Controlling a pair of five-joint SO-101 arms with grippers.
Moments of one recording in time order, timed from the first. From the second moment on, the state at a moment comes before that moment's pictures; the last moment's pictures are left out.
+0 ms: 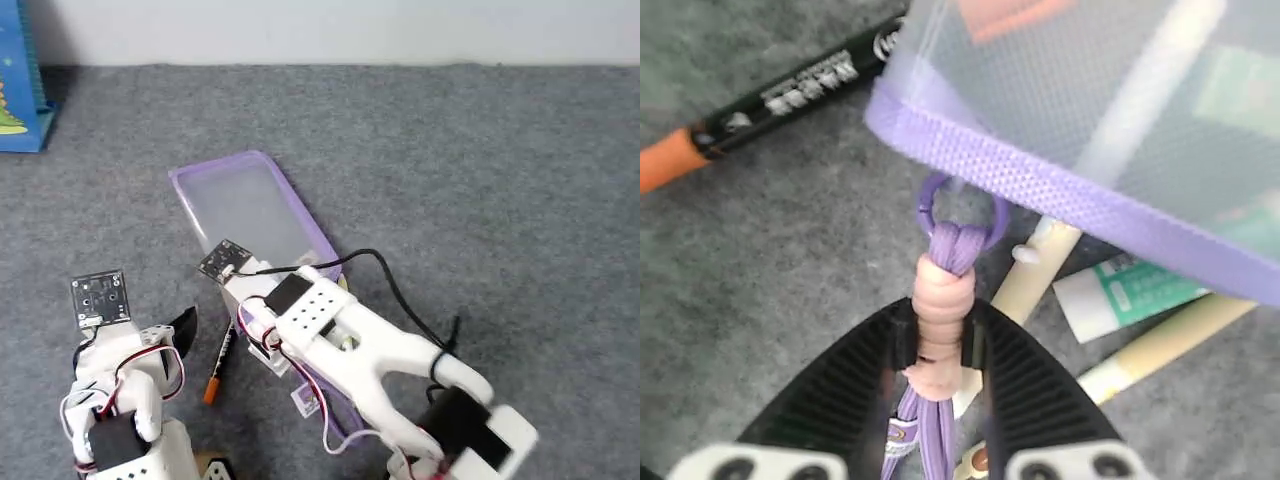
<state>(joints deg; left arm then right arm) -24.4 -103.4 87.6 73.6 -1.8 -49.4 -6.1 30.4 66.4 3.3</state>
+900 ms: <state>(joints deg) -6.4 -103.4 87.6 72.9 2.7 -46.0 -30.0 30.4 67.8 3.8</state>
